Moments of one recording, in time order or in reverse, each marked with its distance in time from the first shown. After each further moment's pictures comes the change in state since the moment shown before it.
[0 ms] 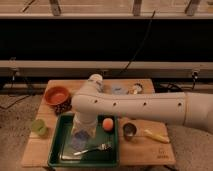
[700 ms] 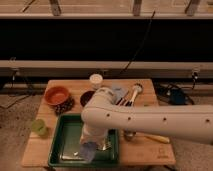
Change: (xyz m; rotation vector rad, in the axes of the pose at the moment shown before) arm -0.034 0.030 -0.007 -0.020 0.017 0.019
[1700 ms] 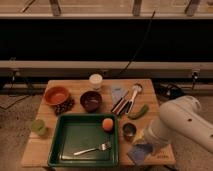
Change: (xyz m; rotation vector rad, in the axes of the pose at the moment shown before) arm -0.001 0.219 -0.044 0.044 -0.014 0.325
